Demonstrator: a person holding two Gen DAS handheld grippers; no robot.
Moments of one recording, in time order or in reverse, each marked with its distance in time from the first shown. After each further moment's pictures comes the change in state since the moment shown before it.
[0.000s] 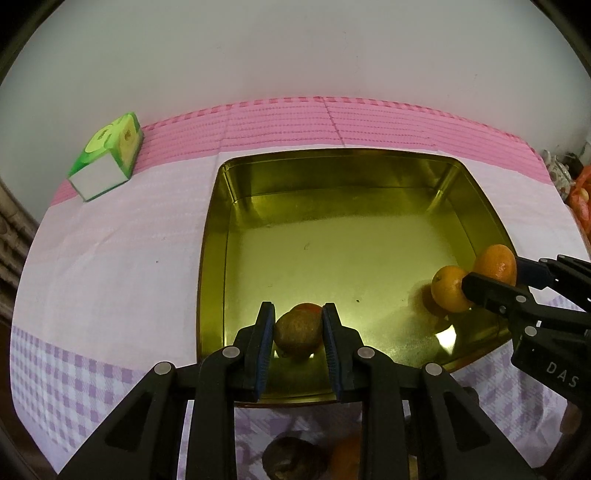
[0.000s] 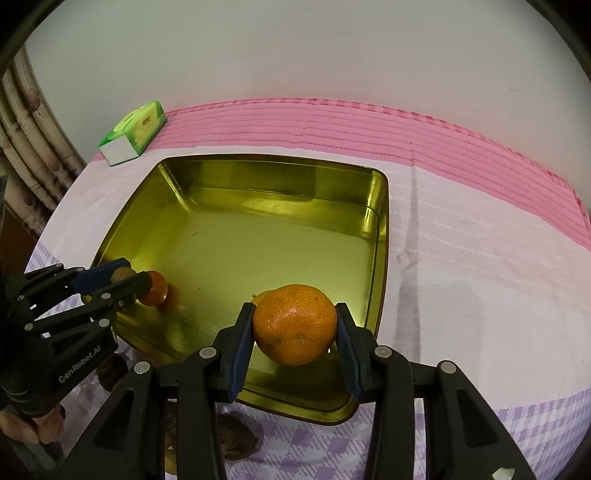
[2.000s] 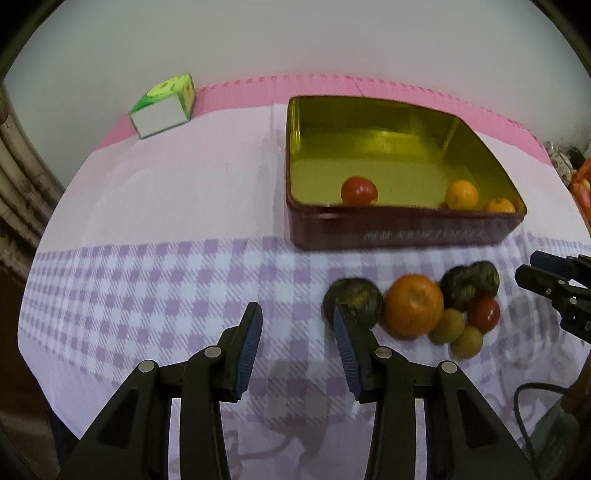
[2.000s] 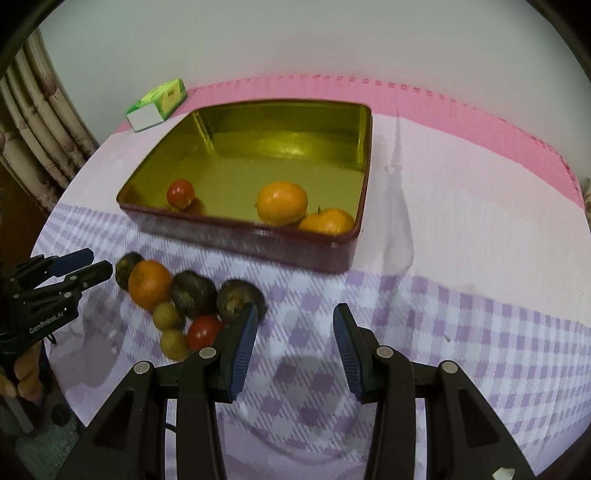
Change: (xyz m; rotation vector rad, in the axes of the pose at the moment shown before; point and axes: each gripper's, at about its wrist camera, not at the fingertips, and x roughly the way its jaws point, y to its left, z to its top) left arm -0.052 0.034 -0.102 -0.057 0.025 0.046; right arm -0.040 0.006 -0.092 0.002 0.032 0.025
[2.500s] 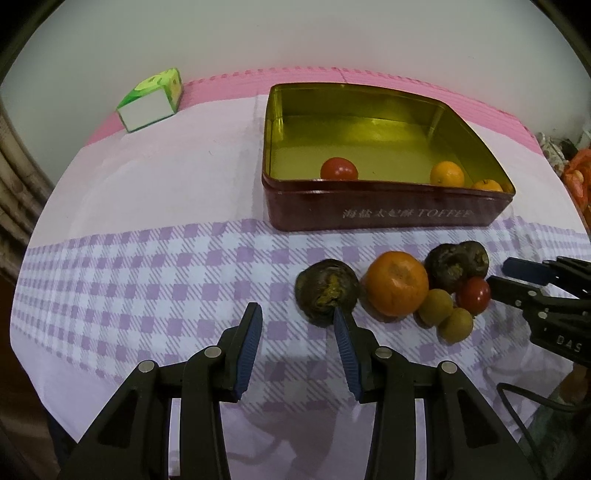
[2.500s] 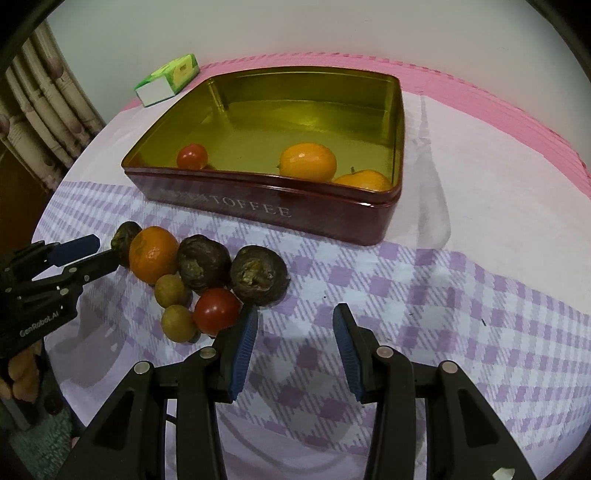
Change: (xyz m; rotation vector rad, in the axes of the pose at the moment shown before) left arm 0.000 -0.012 -0.011 0.019 0.018 -0.031; right arm 0.021 0.012 -0.014 -0.034 0.057 0.034
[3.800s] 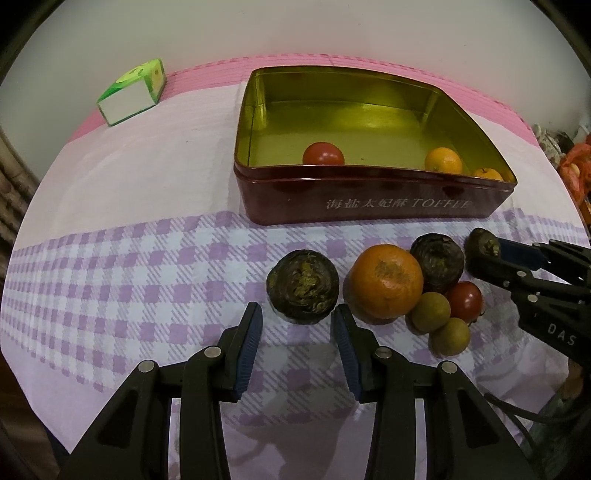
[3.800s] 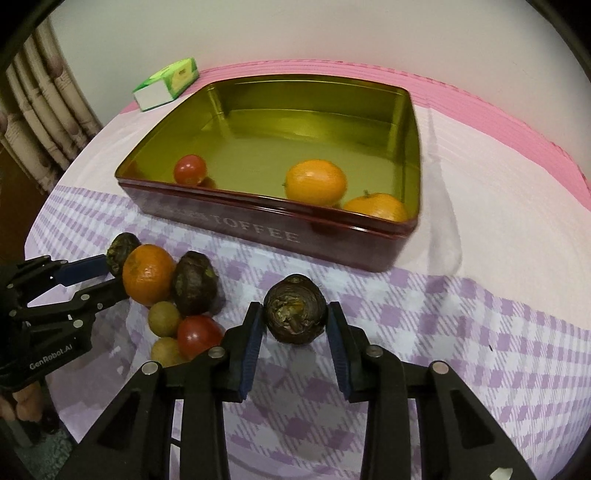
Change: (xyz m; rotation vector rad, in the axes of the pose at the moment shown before) left arm 0.019 -0.003 0.005 0.033 0.037 -0.042; right arm 0.012 0.011 0.017 -0.007 -0.039 -0.031
